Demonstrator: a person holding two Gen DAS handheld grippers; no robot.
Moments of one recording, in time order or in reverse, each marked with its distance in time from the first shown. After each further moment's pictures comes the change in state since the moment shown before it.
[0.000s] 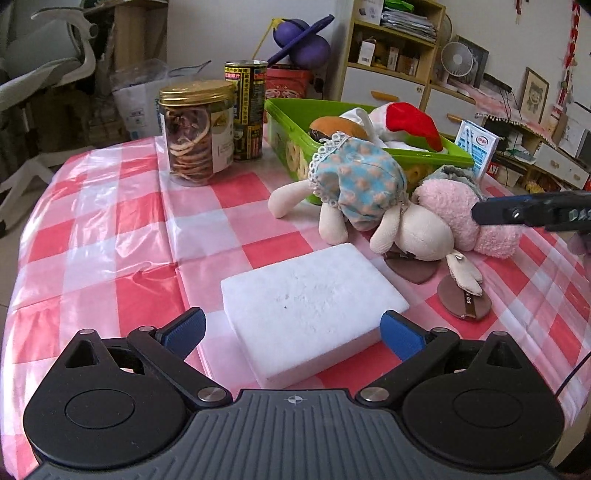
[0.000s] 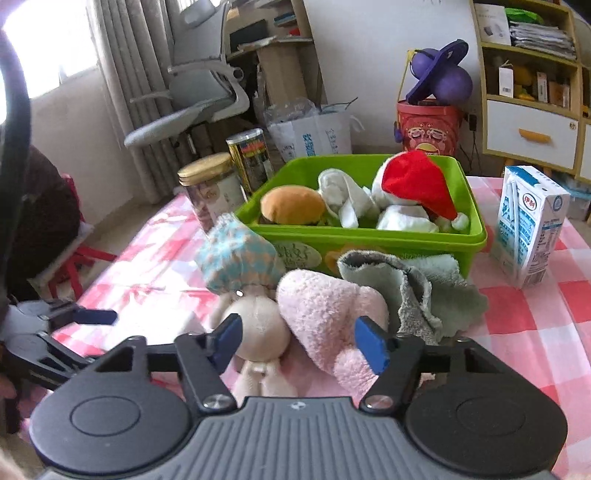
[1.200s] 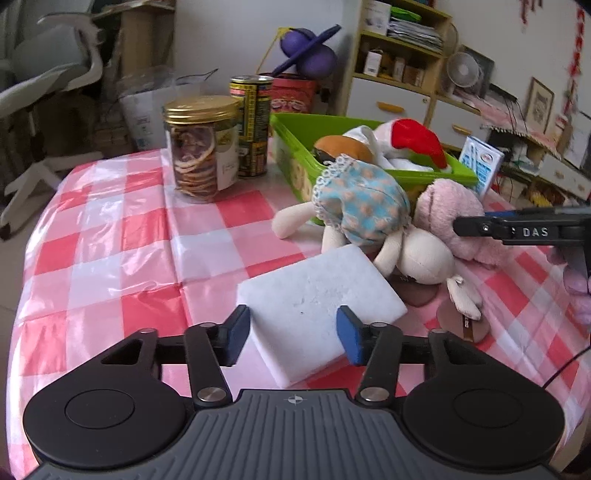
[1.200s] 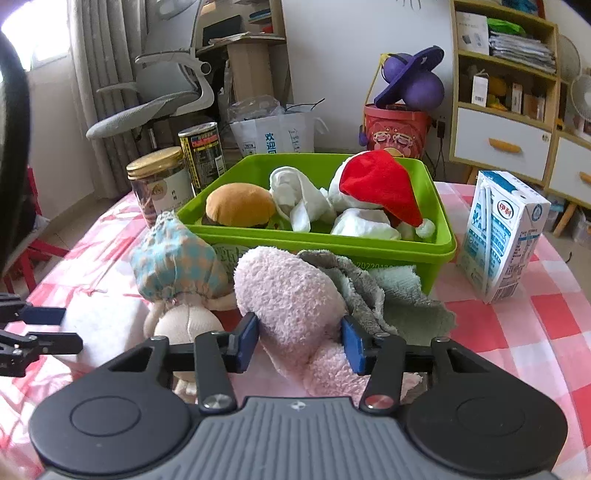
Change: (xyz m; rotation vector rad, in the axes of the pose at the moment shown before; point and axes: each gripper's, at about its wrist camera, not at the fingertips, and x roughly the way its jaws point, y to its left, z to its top) left arm -0.005 0.002 0.013 -0.024 -0.022 0.014; right arm 0.018 -0.013 0.005 -0.008 -0.008 -0.126
